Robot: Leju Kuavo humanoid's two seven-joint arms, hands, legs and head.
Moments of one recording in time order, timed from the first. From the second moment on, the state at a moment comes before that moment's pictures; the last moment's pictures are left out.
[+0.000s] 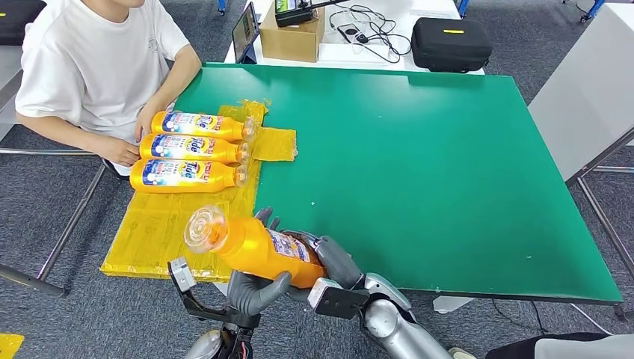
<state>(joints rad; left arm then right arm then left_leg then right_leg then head) 0.03 -0.16 -0.48 -1.37 0.68 -0.30 -0.52 -0.29 0.06 0.74 -1.09 0.36 0.07 -0.52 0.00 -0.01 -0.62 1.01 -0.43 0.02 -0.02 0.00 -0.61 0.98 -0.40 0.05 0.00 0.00</state>
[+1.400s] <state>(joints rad) -0.10 -0.19 -0.36 -1.26 0.07 0.57 -0.58 -0.08 0.10 0.70 -1.13 0.37 -0.33 -0.55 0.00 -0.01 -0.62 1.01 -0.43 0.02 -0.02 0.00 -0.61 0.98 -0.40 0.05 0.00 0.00</state>
